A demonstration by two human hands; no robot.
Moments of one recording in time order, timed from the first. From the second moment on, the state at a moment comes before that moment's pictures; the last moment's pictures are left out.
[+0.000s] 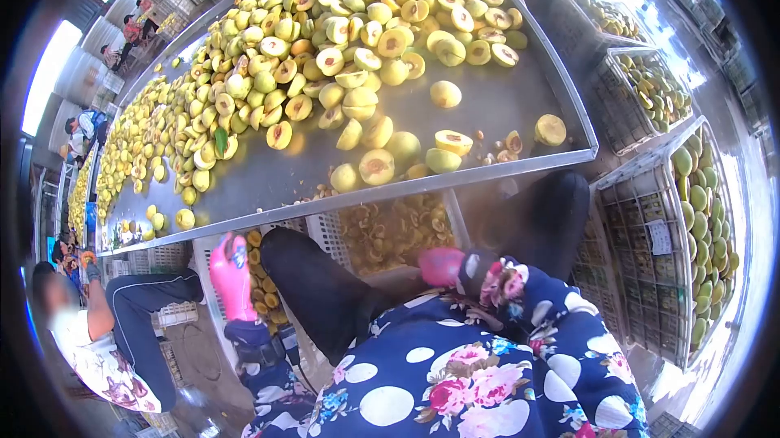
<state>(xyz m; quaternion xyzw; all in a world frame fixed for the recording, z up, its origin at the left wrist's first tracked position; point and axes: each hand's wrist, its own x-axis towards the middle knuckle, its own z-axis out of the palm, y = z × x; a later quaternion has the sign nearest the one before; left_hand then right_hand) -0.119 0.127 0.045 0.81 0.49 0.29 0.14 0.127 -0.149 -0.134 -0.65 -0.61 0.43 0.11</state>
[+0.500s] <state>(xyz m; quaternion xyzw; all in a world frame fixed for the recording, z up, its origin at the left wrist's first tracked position) 0.056 0.130 0.018 0.64 0.25 0.06 0.73 0.134 -0.172 -0.020 -0.73 -0.36 0.49 0.31</state>
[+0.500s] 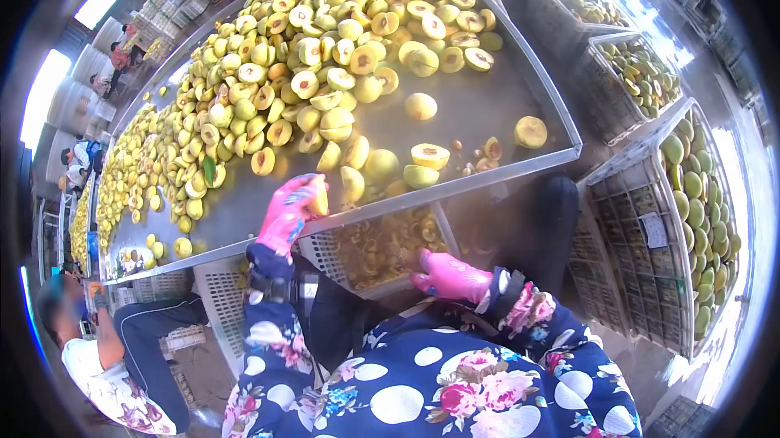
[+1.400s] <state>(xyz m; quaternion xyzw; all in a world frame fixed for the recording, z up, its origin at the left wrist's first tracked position) 0.007 0.009 0.073 0.36 0.28 0.10 0.88 0.117 -0.136 0.098 -0.66 -0.42 0.47 0.42</state>
